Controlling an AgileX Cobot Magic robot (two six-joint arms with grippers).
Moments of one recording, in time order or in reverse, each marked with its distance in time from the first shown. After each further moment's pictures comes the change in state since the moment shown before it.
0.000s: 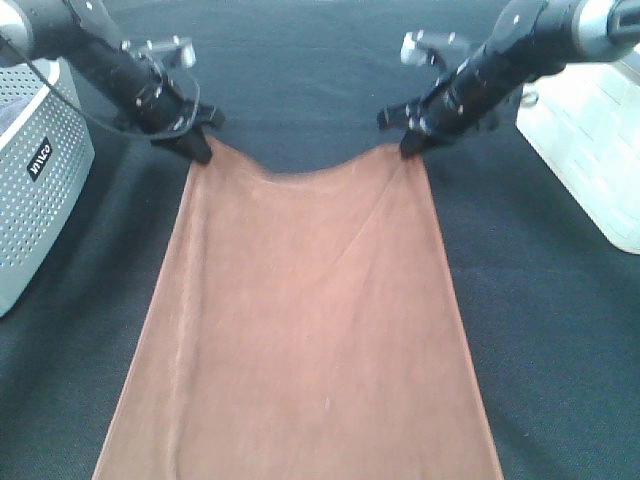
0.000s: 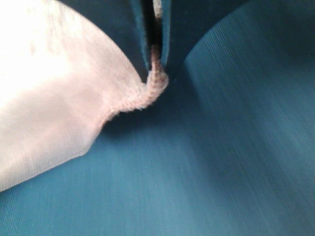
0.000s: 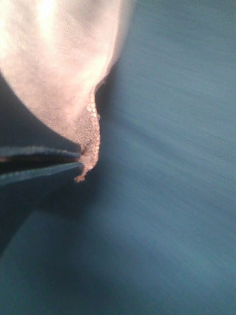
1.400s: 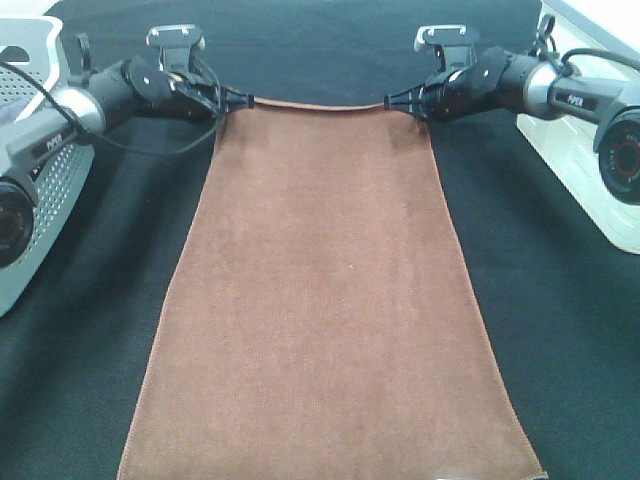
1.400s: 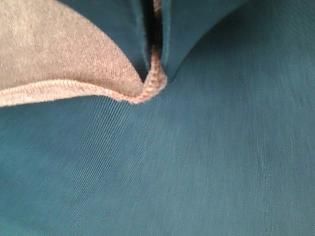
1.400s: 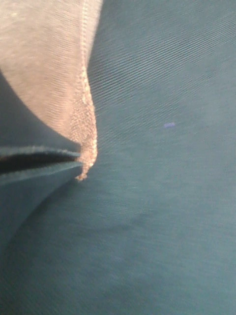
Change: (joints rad) left arm -0.040 0.379 -0.405 -0.016 -0.632 -0.064; right arm -0.038 0.397 -0.470 -0.056 -0.340 0.053
